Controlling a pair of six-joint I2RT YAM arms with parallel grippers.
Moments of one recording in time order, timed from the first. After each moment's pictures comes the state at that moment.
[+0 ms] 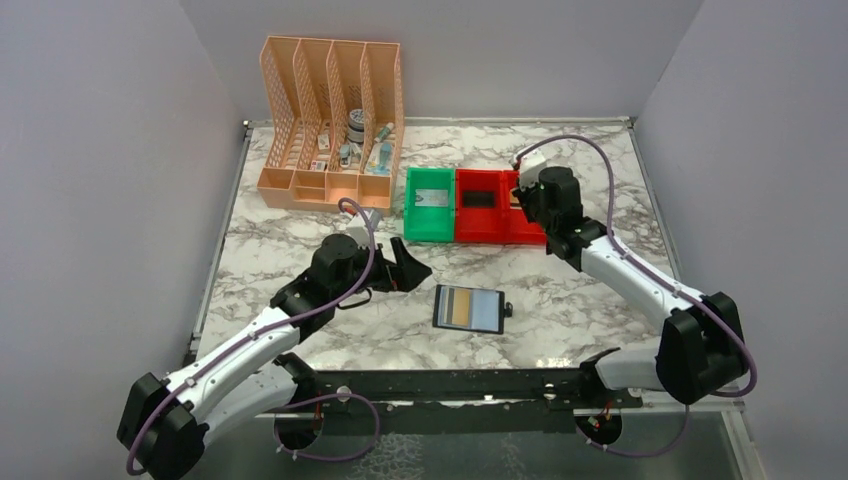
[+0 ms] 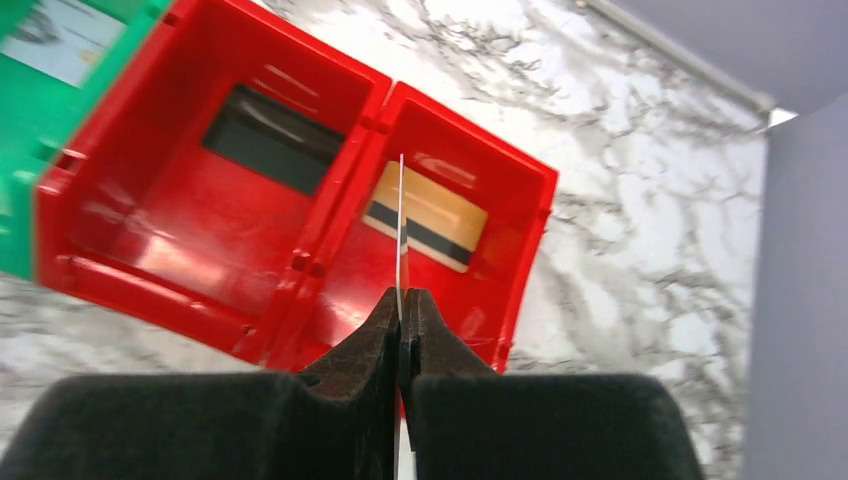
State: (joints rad) left arm -0.67 0.88 0.49 0.02 0.21 -0.73; right arm 0.41 1.31 0.88 -0.01 0.22 -0.23
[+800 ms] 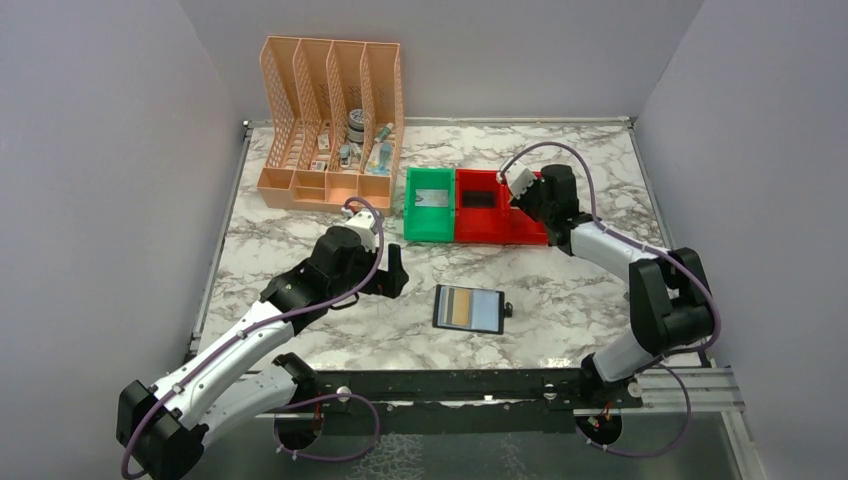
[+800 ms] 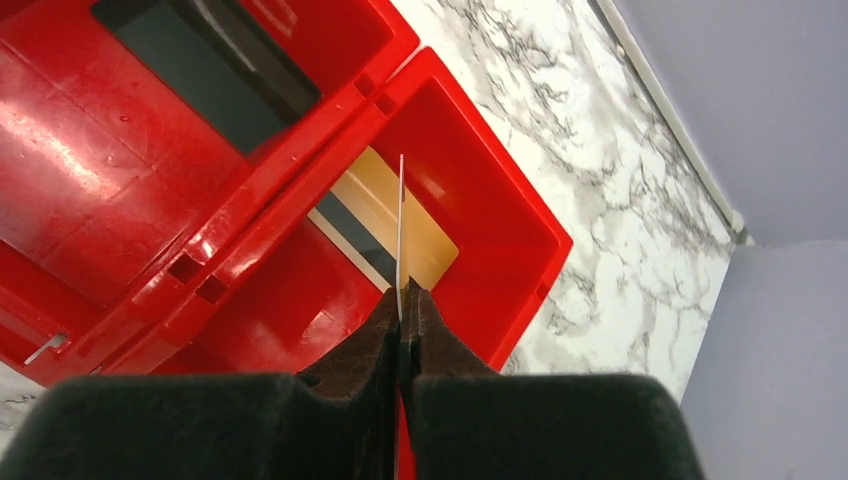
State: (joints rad) left arm -0.67 0.87 0.68 -0.43 0.01 -0.40; right arm 0.29 1.56 0.86 0.18 0.00 -0.68
